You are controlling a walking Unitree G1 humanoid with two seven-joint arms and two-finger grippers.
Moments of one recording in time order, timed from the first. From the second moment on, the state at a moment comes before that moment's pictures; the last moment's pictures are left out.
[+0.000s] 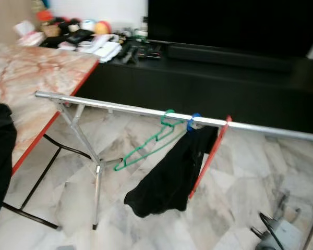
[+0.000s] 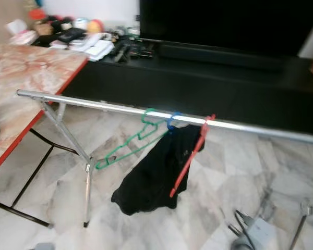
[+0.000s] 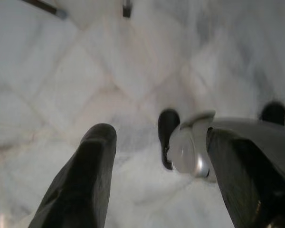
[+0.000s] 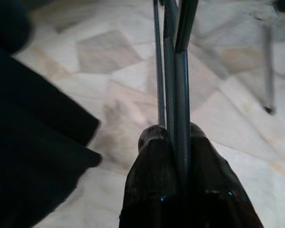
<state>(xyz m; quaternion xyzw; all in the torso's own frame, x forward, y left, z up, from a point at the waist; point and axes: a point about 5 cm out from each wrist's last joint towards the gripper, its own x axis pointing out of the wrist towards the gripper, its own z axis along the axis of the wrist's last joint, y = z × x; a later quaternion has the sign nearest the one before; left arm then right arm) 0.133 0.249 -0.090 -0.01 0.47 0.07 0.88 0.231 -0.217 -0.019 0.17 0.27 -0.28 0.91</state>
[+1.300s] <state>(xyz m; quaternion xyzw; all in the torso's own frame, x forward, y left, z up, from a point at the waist) 0.144 0.235 -0.089 0.00 0.47 0.04 0.88 0.289 -0.251 0.062 0.06 0.10 -0.31 0.94</state>
